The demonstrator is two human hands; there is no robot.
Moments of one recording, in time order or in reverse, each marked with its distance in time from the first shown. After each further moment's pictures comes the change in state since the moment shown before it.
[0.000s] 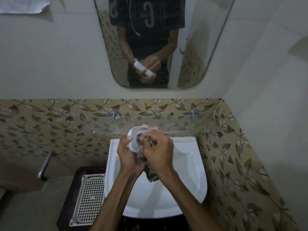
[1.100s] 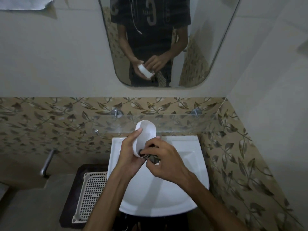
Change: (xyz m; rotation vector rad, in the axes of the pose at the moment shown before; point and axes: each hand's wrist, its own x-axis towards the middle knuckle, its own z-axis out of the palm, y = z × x) left_hand -0.003 0.025 -0.008 0.121 0.203 -0.231; right_hand -0.008 0.034 -0.027 -0.165 -0.451 -0.392
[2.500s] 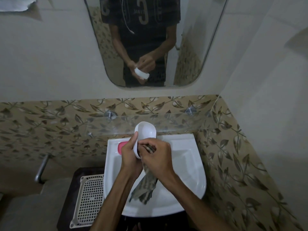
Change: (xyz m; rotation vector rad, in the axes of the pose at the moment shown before) left_hand 0.017 -0.031 -0.001 -0.034 0.069 0.090; right_hand 0.015 -0.016 0.021 0.318 0.357 0.430
